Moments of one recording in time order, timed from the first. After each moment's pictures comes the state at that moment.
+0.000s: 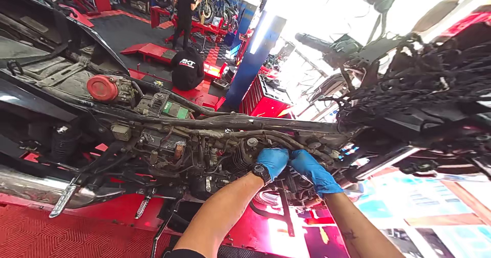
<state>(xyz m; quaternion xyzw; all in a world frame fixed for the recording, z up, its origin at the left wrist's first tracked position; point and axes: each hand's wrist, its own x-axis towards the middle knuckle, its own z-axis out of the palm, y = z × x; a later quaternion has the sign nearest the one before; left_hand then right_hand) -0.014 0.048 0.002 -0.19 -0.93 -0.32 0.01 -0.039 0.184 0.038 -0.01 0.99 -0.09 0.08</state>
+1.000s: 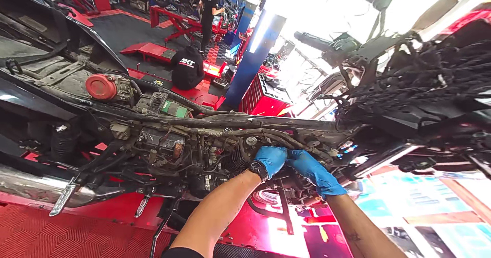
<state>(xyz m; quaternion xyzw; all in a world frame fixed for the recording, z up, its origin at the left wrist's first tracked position) -0.014 0.045 0.008 -0.19 -0.93 -0.30 -0.01 -0.039 0.197 0.034 -0.06 0.98 -0.18 0.10</state>
